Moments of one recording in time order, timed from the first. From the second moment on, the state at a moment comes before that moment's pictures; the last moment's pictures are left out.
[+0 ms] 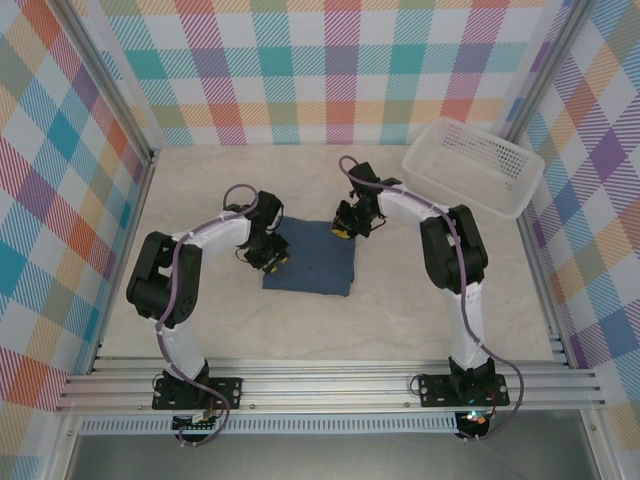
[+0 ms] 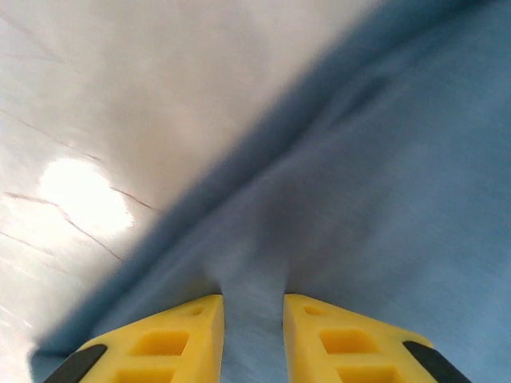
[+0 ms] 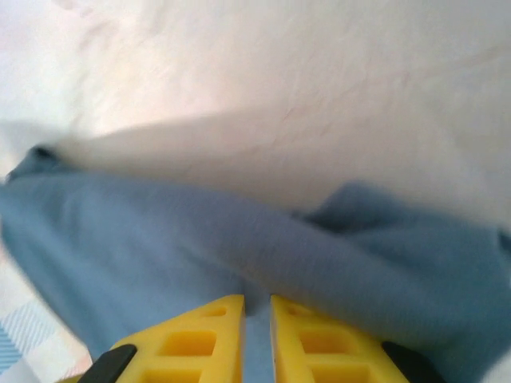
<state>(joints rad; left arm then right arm) -0.38 1.84 1.19 -0.74 0.16 -1.10 0.46 2.22 1.69 -0.67 -0.41 0.81</state>
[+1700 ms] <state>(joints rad) -0.84 1.92 1.21 -0.30 -0.08 -2.07 0.26 1.40 0.98 -0.67 -0.53 0.73</state>
